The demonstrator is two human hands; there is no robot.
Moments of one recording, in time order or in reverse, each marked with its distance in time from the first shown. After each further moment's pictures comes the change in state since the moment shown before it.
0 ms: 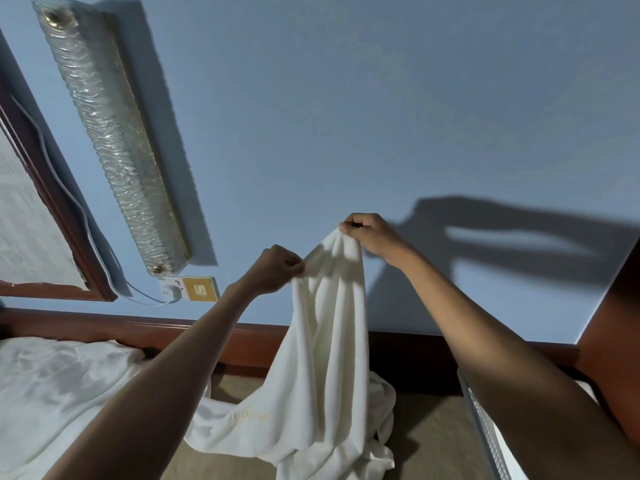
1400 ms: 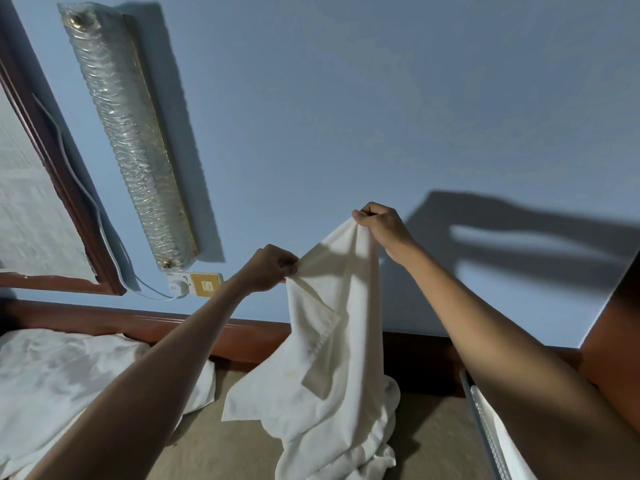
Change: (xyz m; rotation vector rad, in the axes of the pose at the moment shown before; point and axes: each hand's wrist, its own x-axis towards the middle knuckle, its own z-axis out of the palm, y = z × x) left_hand -0.014 -0.017 -0.020 0.001 -0.019 0.005; right_hand 0.003 -0.010 0.001 0.149 0.199 0.046
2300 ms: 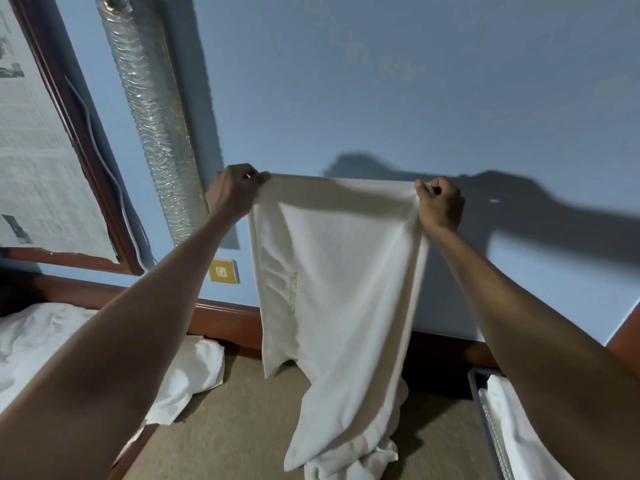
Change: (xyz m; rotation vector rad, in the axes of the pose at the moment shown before) left_hand 0.017 0.020 -0.108 0.078 0.672 -0.150; right_hand 0.027 0.009 -0.045 -0.289 0.614 -0.111
